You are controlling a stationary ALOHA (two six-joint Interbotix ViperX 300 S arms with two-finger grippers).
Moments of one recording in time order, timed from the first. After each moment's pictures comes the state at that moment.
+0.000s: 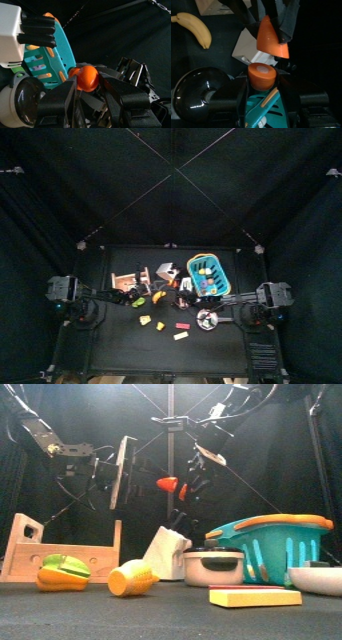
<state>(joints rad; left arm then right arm) 0.09 0.00 0.85 -0.52 -0.96 -0.93 0.01 0.00 0.36 -1.00 0.86 0.47</state>
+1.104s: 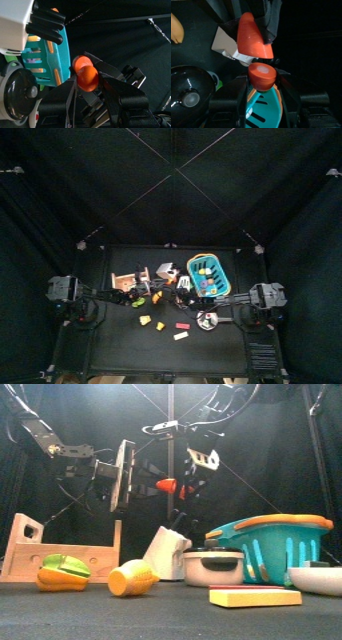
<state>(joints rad) 0.09 0.00 0.85 -0.55 -0.96 -1.14 0.04 0.08 0.26 -1.07 1.06 0.47</state>
